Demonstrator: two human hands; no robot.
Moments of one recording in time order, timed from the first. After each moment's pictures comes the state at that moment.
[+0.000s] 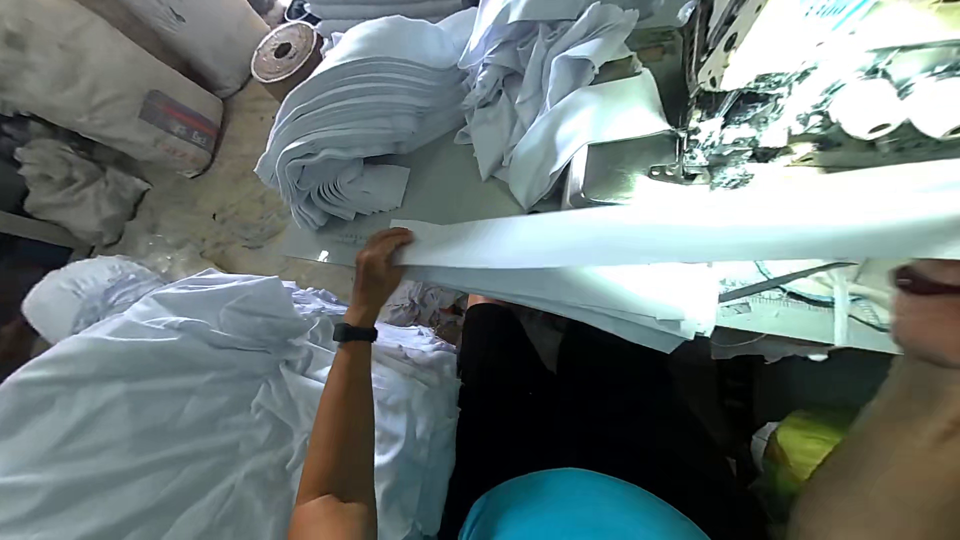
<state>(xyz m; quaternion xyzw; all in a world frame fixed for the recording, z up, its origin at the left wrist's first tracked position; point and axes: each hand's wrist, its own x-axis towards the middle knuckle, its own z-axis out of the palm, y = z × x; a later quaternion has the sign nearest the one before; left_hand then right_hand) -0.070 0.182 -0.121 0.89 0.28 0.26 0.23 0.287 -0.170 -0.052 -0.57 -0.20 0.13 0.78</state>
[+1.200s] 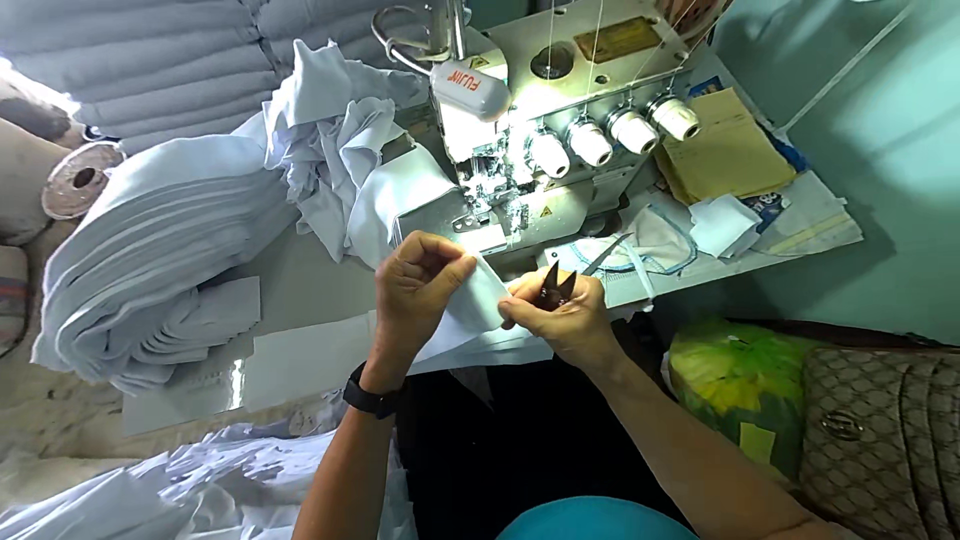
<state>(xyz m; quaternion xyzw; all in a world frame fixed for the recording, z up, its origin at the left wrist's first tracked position) 0.139 0.056 -0.050 0.75 0.01 0.29 0.60 0.219 -0.121 -0.094 -0.55 -0.31 0.18 0.75</state>
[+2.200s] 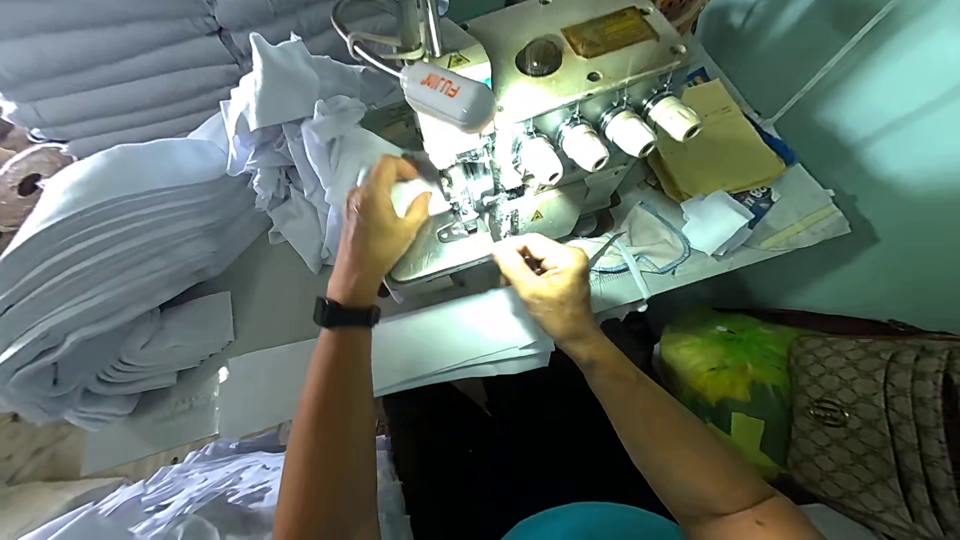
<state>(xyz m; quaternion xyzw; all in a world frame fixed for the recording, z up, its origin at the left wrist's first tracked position) 0.209 0.129 -0.047 0.93 0.08 0.19 0.30 0.246 -0.093 -0.090 -0.72 -0.32 -0.03 0.61</state>
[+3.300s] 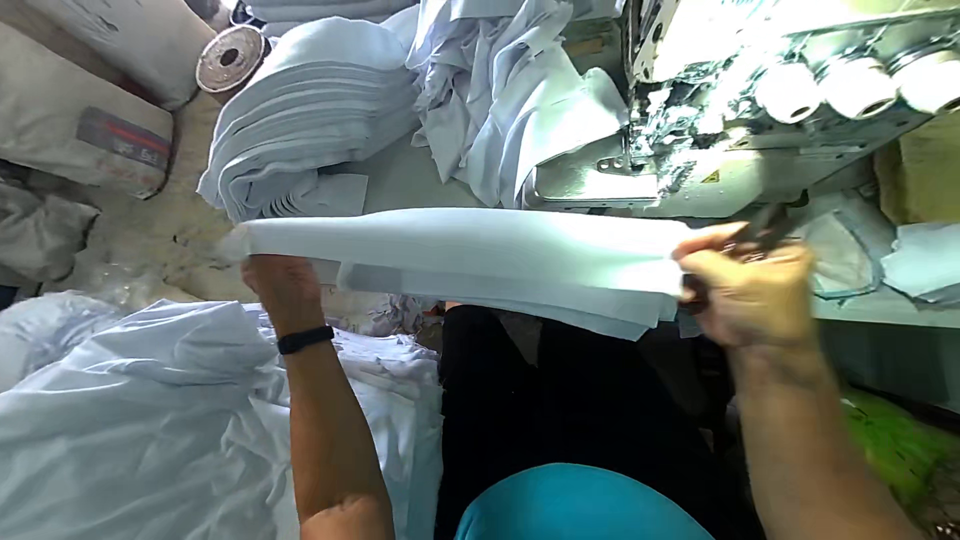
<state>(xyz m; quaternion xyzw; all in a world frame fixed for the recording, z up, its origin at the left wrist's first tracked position) -0.061 0.204 -0.087 0.50 0.33 0.59 0.54 0.247 -0.142 -0.080 -0.62 -0.20 0.24 0.72</state>
